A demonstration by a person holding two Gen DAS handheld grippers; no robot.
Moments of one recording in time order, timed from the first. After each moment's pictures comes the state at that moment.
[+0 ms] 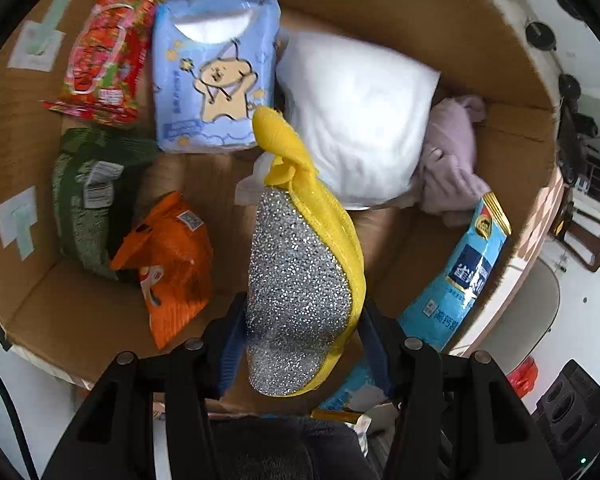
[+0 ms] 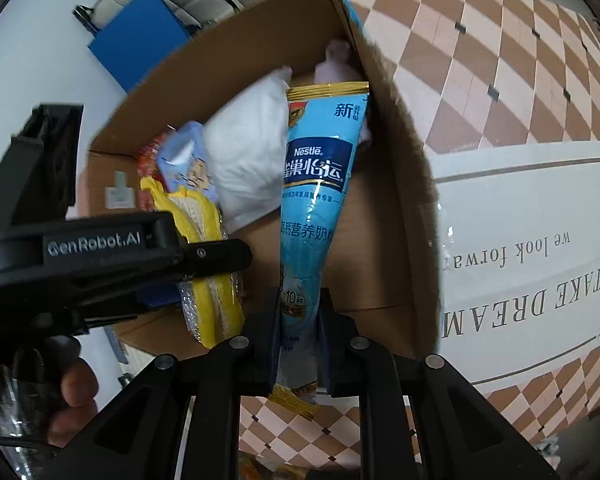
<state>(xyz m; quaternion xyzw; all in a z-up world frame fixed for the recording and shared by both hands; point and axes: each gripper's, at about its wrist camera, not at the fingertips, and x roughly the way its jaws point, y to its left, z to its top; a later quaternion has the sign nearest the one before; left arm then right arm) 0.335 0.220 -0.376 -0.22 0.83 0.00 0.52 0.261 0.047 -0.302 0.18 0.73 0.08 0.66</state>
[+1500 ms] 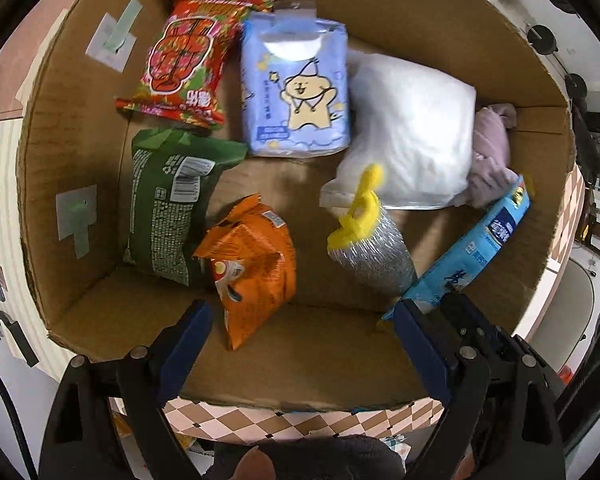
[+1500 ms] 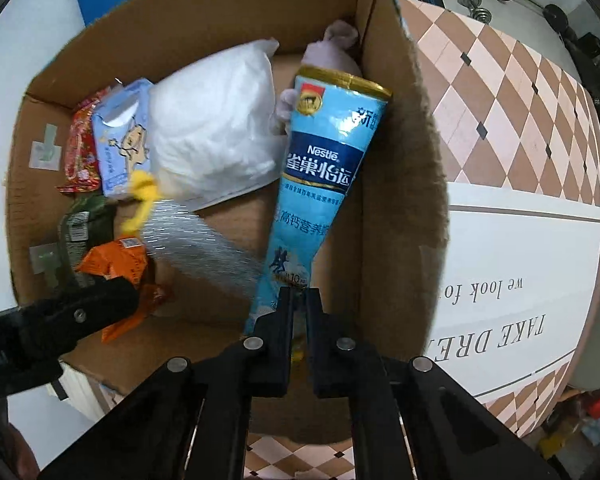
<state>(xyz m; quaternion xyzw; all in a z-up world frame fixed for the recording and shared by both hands) 0.309 0.201 -0.343 -0.15 0.79 0.04 0.59 0.274 0.084 -0.345 0.01 0.74 0.03 0.67</state>
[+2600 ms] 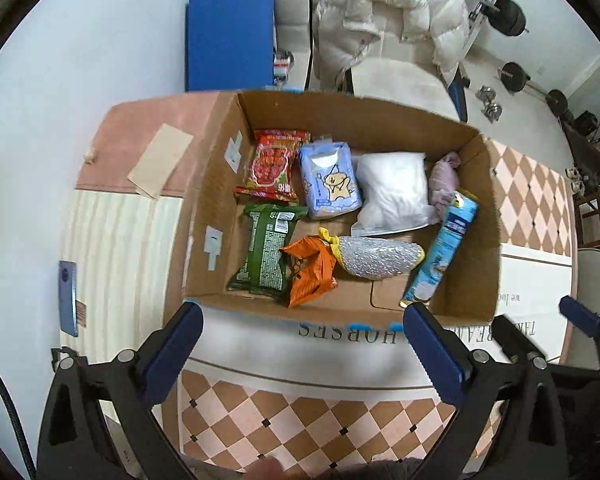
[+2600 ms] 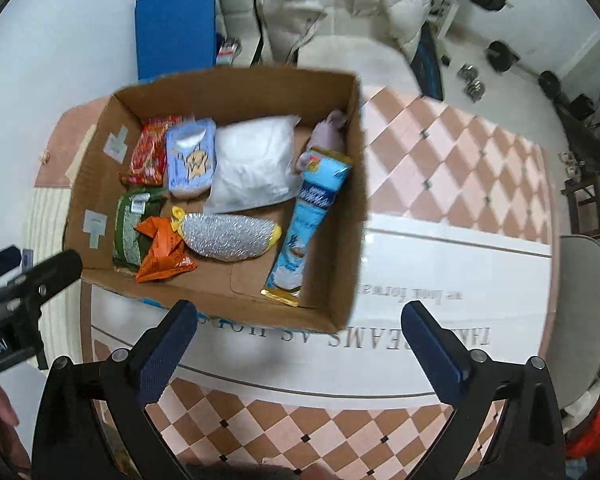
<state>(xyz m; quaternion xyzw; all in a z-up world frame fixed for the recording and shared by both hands) 0.208 0.205 -0.192 -0.03 0.63 0.08 0.77 0.206 0.079 -0.222 -0.05 0.64 0.06 0.76</state>
